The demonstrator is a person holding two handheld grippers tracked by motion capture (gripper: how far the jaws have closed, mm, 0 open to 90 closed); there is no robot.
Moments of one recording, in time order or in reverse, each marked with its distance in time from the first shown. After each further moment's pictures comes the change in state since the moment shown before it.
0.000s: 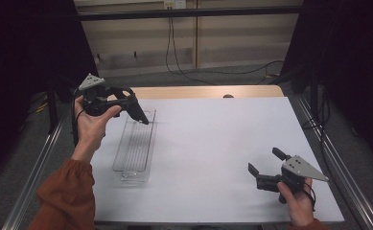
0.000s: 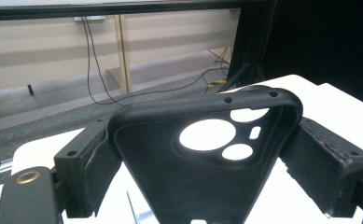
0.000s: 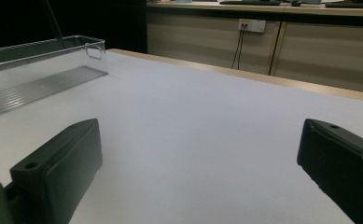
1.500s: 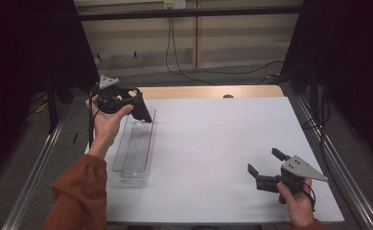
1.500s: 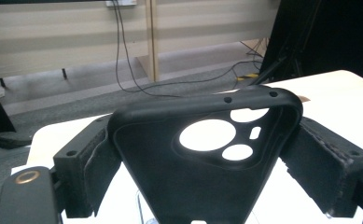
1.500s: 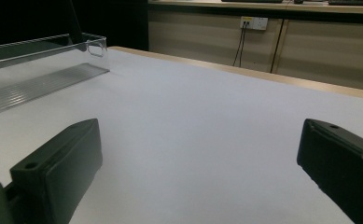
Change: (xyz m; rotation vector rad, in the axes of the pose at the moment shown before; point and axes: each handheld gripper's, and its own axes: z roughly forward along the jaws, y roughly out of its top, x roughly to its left) left arm -0.006 -0.013 0.044 0.041 0.145 -0.030; right arm 0.001 -0.001 0.000 0.011 0.007 -0.003
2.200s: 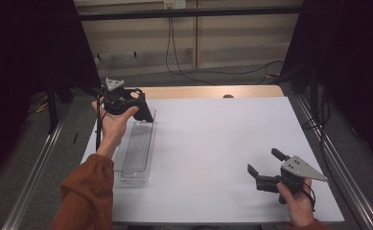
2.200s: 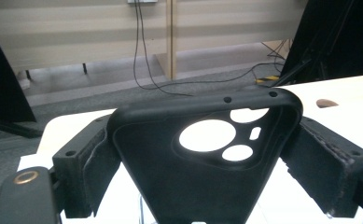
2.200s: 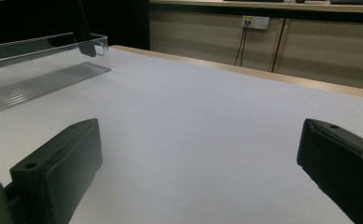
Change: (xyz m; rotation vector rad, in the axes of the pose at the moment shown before) left arm -0.006 -0.010 0.017 0.001 0.081 -0.016; right arm 0.000 0.000 0.000 0.004 0.007 -0.002
